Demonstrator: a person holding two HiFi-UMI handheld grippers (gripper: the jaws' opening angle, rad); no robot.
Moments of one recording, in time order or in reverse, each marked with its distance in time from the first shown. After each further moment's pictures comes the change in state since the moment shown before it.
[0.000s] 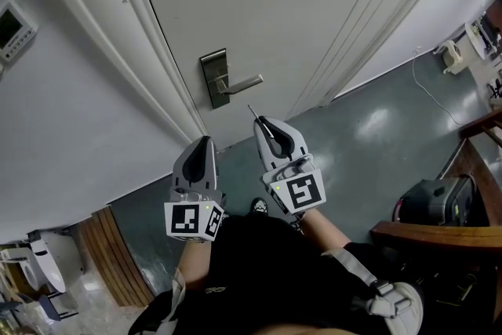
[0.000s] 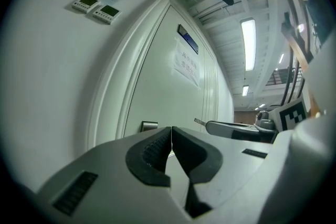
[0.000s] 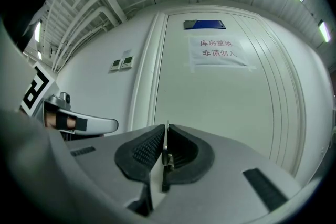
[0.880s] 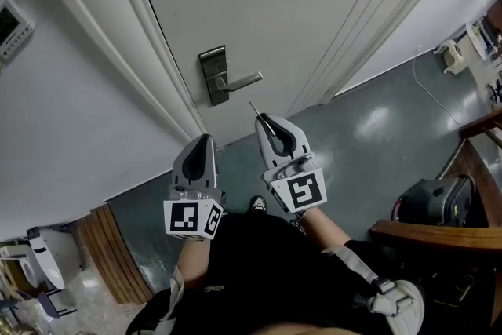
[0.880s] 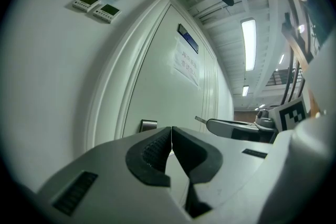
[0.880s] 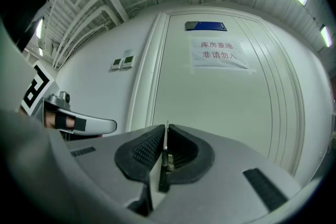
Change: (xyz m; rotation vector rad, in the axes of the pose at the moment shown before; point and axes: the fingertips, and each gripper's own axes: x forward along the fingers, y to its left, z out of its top) left arm 0.000 -0.003 -0.001 -0.005 0.017 0.002; right arm -0.003 -0.004 0.004 -0.031 -0.007 -0.005
